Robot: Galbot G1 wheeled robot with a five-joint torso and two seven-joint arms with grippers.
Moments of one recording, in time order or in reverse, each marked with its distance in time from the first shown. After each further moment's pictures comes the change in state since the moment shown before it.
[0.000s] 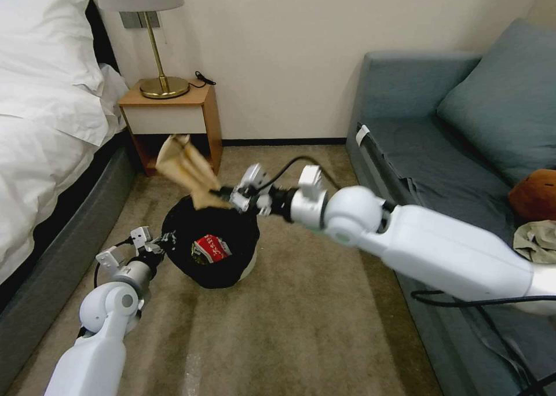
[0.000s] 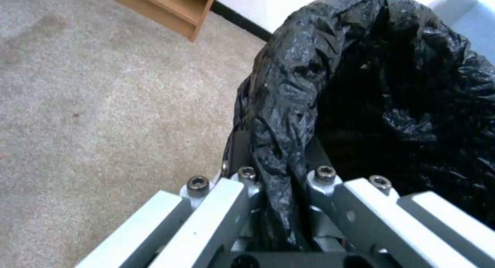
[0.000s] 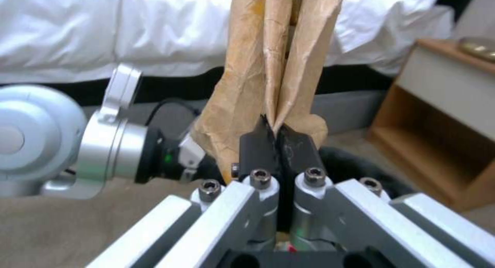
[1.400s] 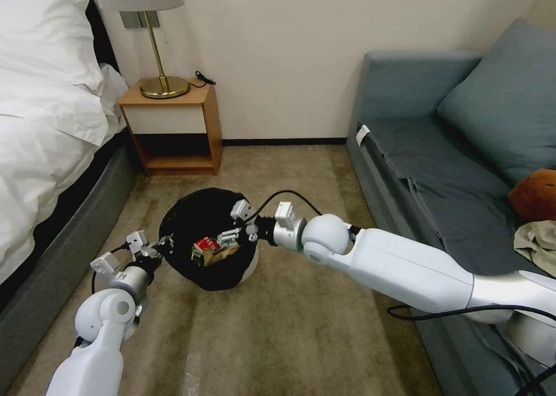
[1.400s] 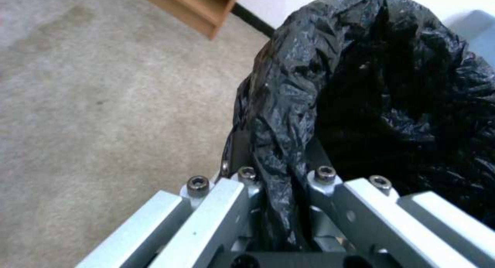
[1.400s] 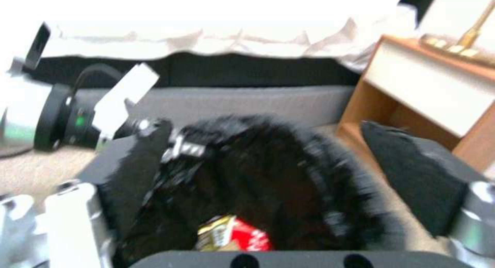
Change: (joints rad) left arm 0.037 -0.022 -0.052 -0.010 -0.040 0.006 -0.033; right arm -0.093 0.054 0.061 -0.158 -0.148 0.099 -0.029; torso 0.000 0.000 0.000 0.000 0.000
